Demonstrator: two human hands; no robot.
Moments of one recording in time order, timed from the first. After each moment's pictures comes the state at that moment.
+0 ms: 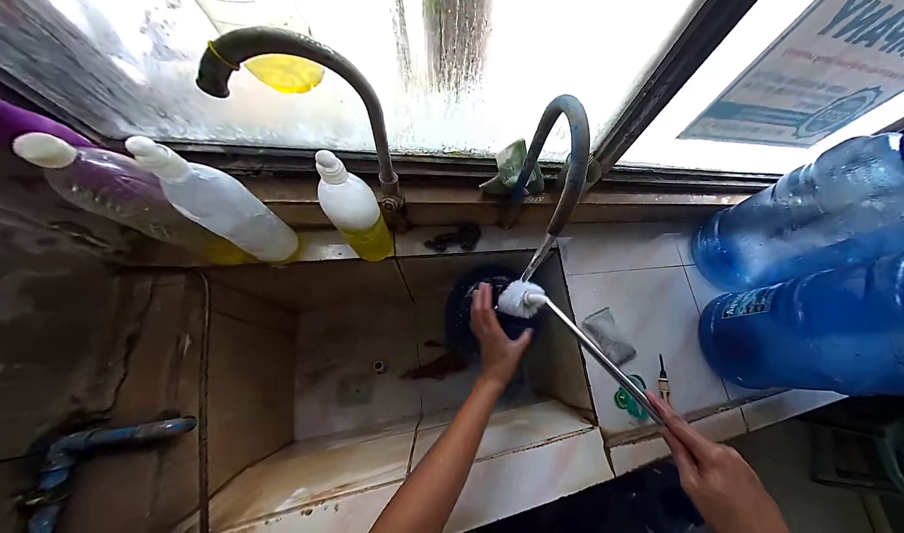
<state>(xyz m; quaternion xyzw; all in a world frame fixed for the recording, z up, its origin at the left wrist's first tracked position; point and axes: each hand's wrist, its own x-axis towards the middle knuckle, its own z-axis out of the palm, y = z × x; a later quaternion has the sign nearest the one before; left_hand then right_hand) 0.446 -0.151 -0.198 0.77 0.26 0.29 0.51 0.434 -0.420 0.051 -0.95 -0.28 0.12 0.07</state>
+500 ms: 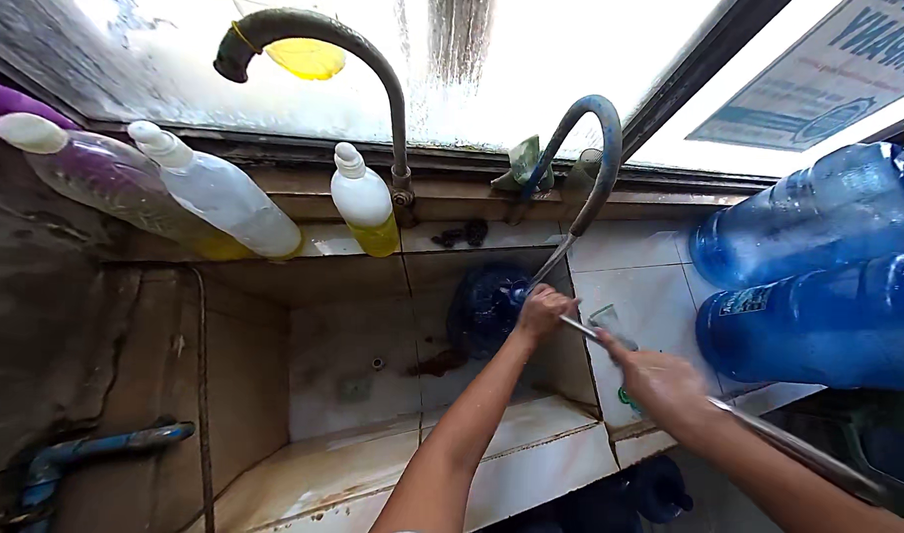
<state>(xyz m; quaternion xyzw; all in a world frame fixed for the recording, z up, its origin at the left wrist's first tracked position) 0.522 -0.148 -0.202 0.84 -0.02 0.40 0.37 0.479 -0.244 0.073 -0.87 -0.20 0.34 -0.29</state>
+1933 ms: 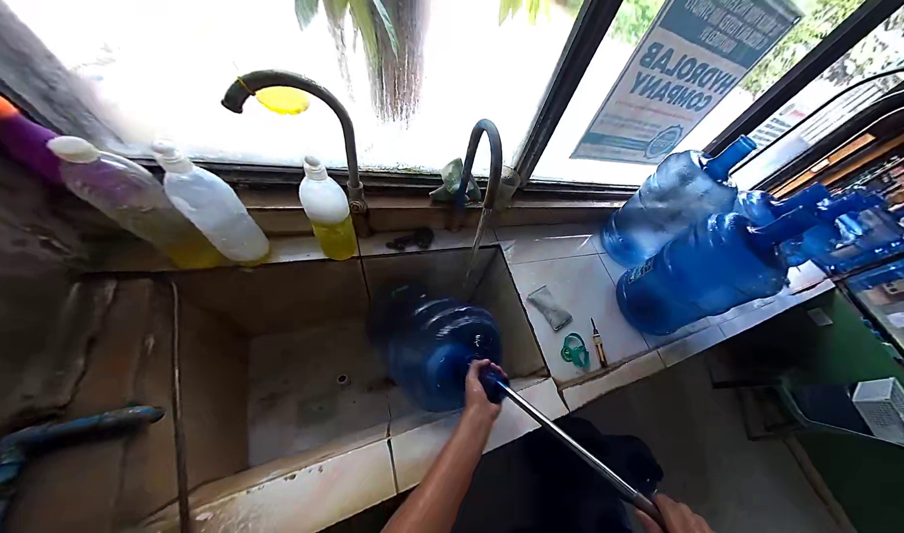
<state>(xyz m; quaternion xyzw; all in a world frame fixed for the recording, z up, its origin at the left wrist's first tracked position) 0.309 -0.265 -0.133 0.05 0.37 0.07 0.92 0.183 -0.531 0.070 -0.98 -0.19 0.01 -0.04</state>
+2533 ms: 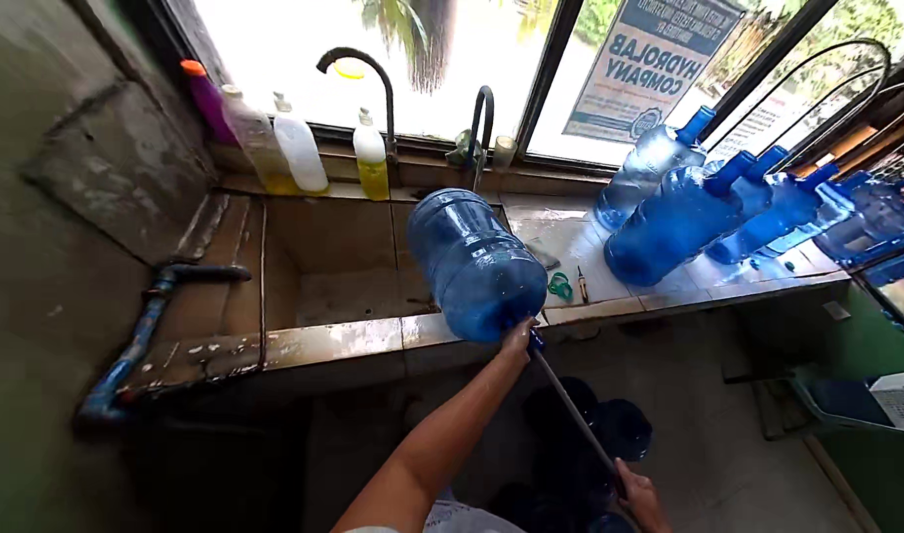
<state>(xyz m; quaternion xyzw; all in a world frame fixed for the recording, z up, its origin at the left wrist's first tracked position) 0.196 -0.422 -0.070 0.34 0.36 -0.01 0.87 0.070 -0.770 -0.080 -0.93 -0.01 0.11 0.36</state>
